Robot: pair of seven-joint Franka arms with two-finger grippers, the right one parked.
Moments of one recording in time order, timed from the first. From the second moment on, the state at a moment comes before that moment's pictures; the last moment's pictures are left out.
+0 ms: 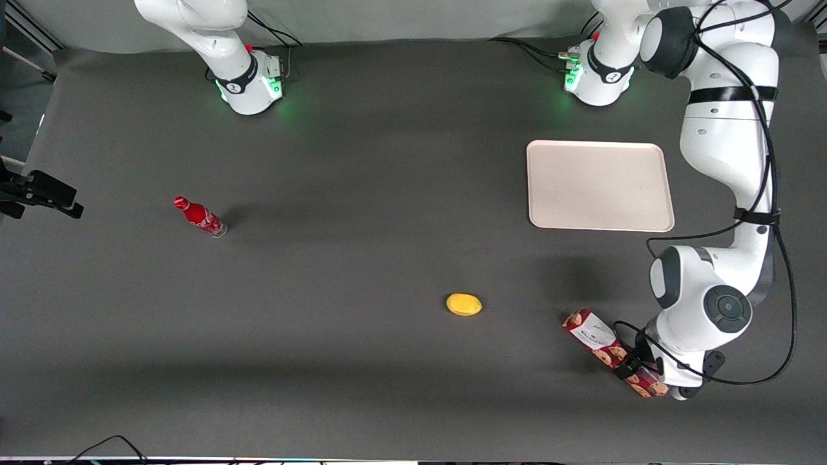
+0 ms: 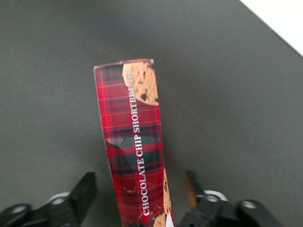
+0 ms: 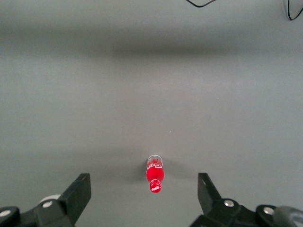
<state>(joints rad) -0.05 0.88 -0.04 -1.30 0.02 2.35 -0.76</state>
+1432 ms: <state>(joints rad) -0.04 0.55 -0.02 -1.07 0.04 1.44 -0.42</state>
